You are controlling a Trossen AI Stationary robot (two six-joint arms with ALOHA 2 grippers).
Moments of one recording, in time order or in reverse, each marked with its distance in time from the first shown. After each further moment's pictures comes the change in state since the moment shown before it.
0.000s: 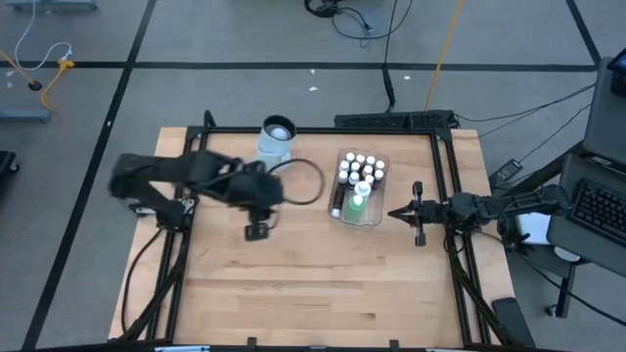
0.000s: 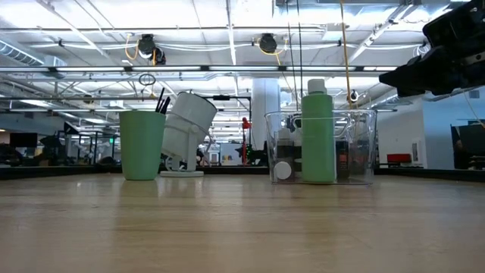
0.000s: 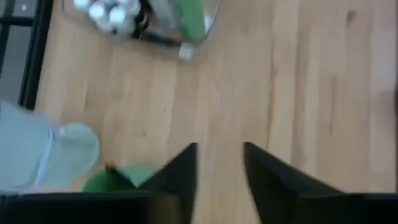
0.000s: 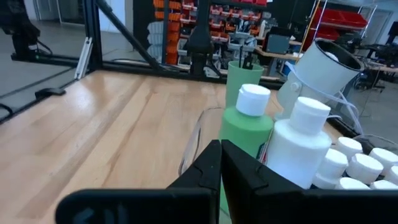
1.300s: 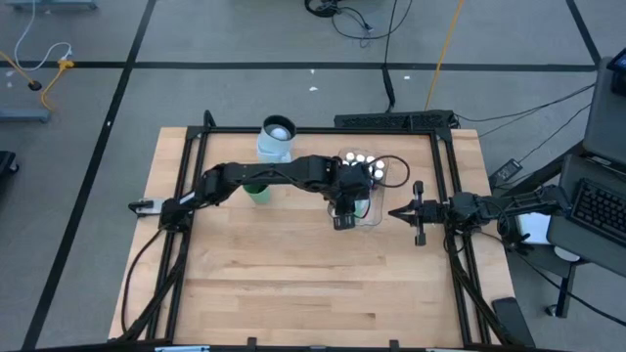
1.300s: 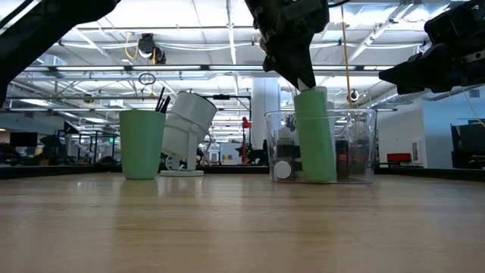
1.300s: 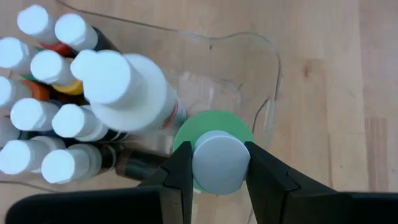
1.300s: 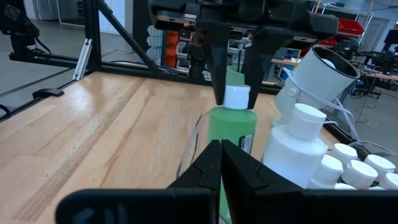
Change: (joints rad) left arm 0.198 0.670 0.394 0.318 0.163 0.228; right arm 0.000 -0.007 0.000 0.013 0.002 -0.017
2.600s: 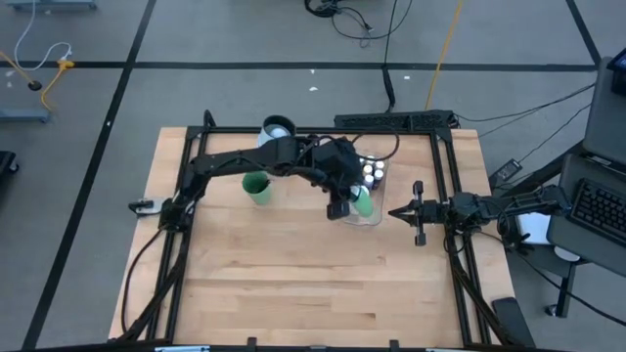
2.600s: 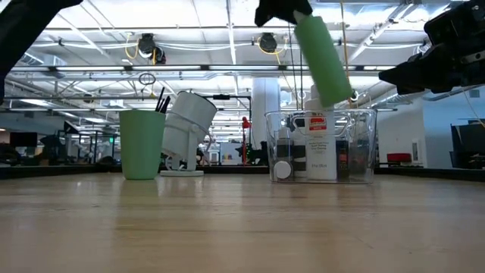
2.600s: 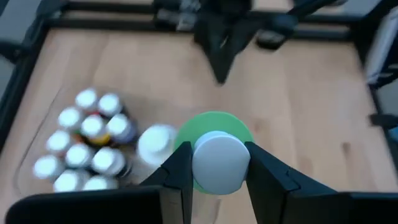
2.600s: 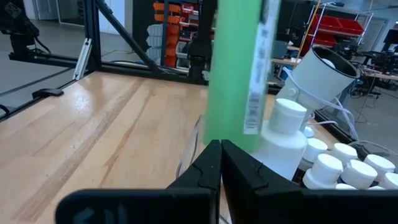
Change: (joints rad) left arm -0.005 -0.202 0.000 0.083 0.099 -0.022; right arm 0.000 0.000 0.000 -0.002 0.002 0.000
